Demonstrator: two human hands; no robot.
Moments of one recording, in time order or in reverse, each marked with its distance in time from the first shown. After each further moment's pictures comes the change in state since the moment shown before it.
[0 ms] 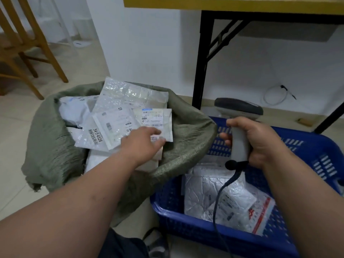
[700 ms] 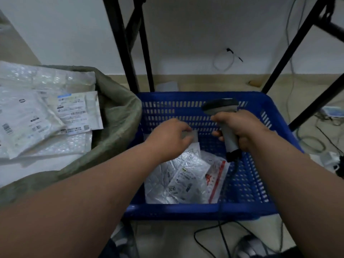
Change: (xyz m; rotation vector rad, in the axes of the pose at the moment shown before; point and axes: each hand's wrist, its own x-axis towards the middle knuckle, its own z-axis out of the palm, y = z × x) left_hand -0.022 0.182 0.139 0.036 -0.325 0.490; right_hand 0.029 0.024 -0.163 -0.316 0.277 0.133
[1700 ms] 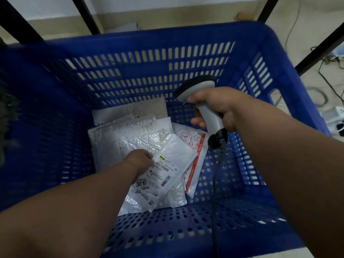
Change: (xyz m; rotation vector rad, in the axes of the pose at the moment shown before) left_hand 0.084 -0.085 0.233 -0.415 -0.371 -0.776; right_hand 0.150 0.087 -0.040 -0.081 -0.159 0.367
